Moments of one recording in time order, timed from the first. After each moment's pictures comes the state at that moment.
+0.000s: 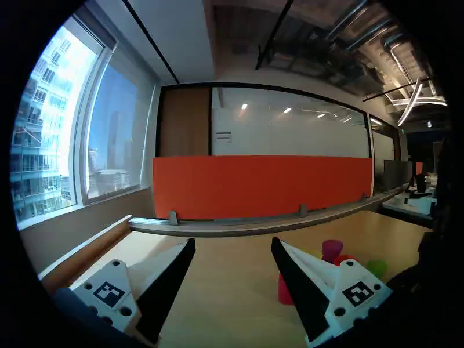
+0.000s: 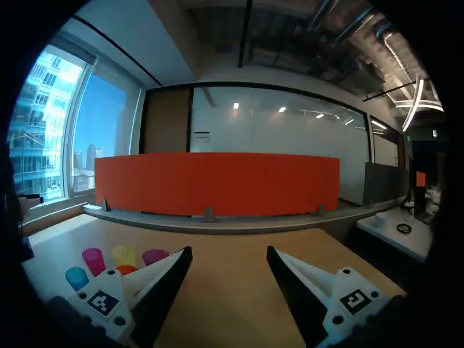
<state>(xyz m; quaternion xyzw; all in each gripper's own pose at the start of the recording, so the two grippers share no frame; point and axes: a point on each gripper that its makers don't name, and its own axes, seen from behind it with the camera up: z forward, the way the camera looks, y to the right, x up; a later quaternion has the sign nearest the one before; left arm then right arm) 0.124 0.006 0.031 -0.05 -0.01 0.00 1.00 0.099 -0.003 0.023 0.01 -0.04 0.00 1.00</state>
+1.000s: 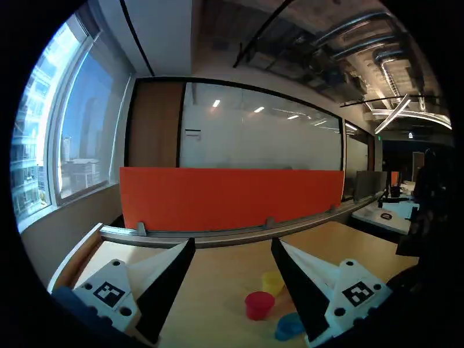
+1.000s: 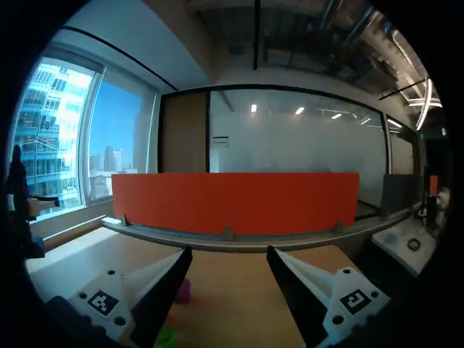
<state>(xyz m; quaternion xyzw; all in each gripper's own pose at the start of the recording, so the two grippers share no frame) 0.205 0.046 0.042 -0.16 -0.03 -0.02 0.99 0.188 -0.027 0.035 0.08 -0.04 0.00 1.00</state>
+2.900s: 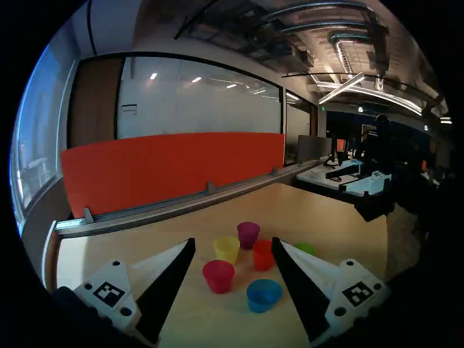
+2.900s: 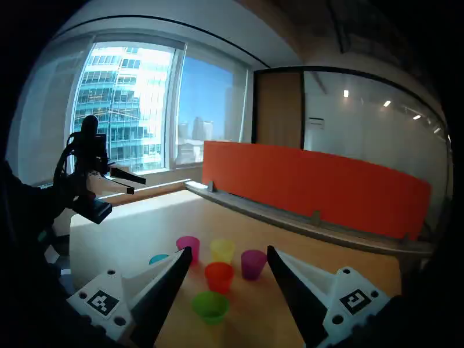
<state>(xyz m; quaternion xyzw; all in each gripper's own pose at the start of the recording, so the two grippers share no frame) 0.138 0.099 0.018 -0.34 -0.11 0.03 0.93 0.139 -0.123 -0.014 0.35 -0.11 -0.07 0.93</state>
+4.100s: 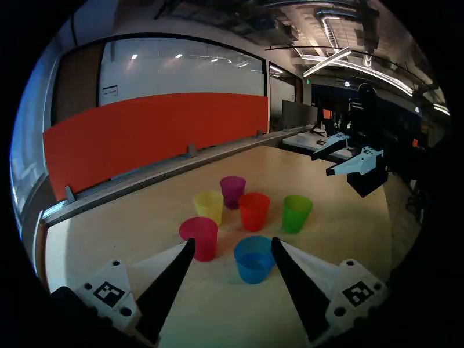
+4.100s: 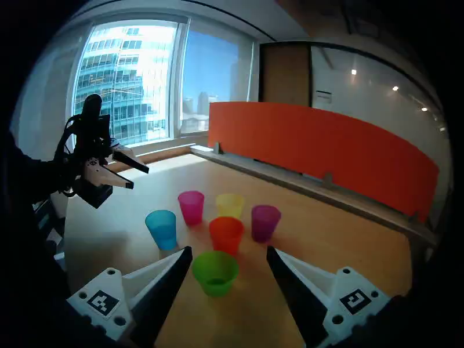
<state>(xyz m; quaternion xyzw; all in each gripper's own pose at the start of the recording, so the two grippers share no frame) 0.027 0.126 0.004 -0.39 -0.17 0.08 0.90 0.031 -0.124 -0.023 0.36 -0.18 -0.09 0.91</state>
